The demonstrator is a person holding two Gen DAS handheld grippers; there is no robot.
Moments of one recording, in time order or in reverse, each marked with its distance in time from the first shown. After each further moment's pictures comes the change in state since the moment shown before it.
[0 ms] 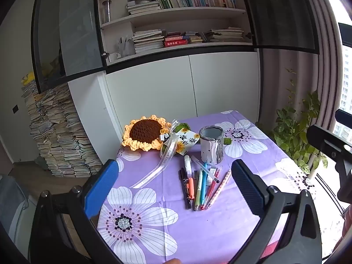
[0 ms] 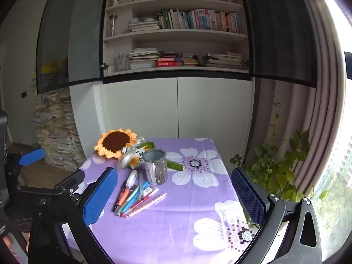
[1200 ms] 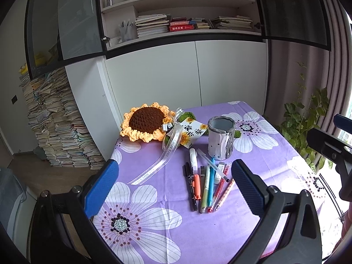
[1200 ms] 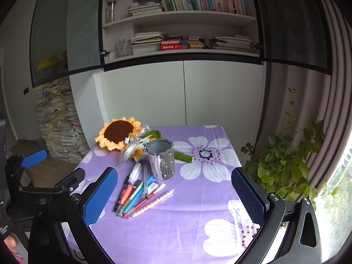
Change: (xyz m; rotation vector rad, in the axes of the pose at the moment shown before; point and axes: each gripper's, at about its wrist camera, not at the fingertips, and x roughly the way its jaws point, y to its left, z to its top) left arm 0.047 0.013 -0.001 -0.041 0.085 0.000; right arm 0.056 0.002 -0.002 0.012 0.113 0.050
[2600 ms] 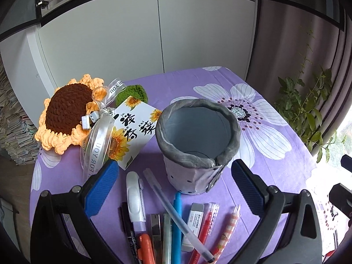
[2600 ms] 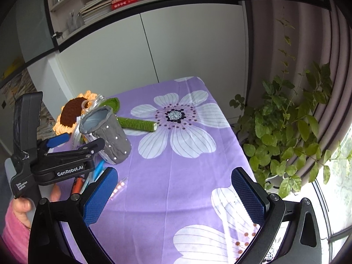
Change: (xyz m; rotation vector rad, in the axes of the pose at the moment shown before) left arm 0.218 -0.067 0.027 0.034 0.247 -0.233; right arm 0.131 -0.091 -0.037 0.190 0.255 -0.047
